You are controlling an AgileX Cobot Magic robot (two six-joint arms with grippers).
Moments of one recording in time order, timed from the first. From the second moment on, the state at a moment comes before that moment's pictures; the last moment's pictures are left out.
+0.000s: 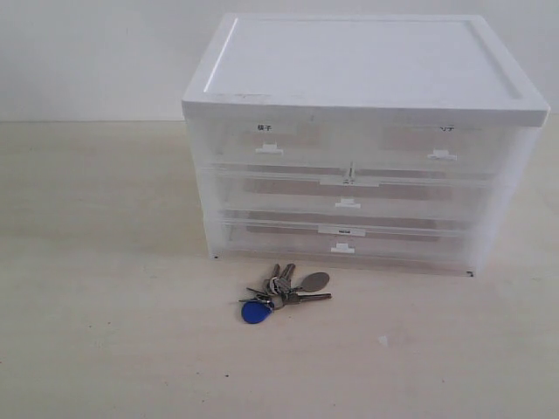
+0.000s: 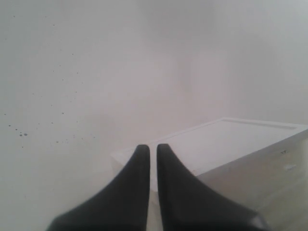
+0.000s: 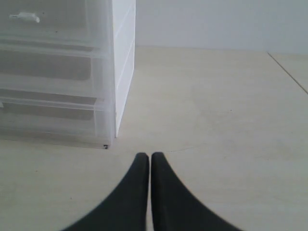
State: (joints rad) left arm -0.53 0.55 -0.22 0.00 -0.47 0.16; right arm -0.06 0.01 0.00 0.15 0.35 -0.21
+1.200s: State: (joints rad) left arm -0.26 0.19 0.00 0.00 -0.13 0.17; right arm -0.06 0.01 0.00 0.15 0.35 -0.21
